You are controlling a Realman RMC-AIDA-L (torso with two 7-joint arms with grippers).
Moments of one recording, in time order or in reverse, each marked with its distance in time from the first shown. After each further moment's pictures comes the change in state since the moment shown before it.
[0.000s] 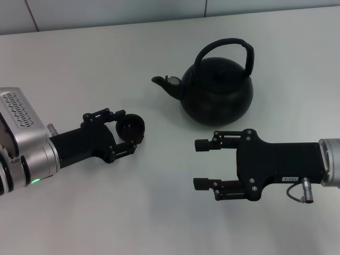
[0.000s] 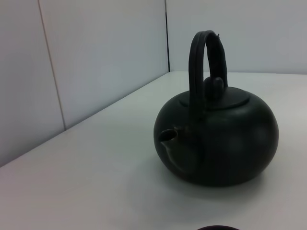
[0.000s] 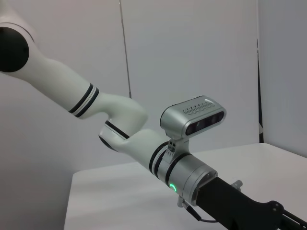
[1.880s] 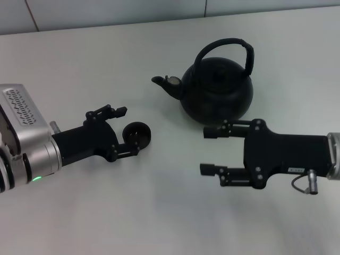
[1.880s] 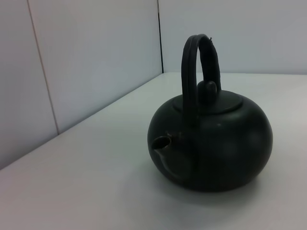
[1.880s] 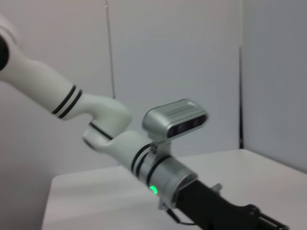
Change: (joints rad) left arm 0.015 0.000 0.047 0.056 -0.001 -0.010 -0.037; right arm -0.010 0.002 0.047 0.002 0.011 0.009 -0.027
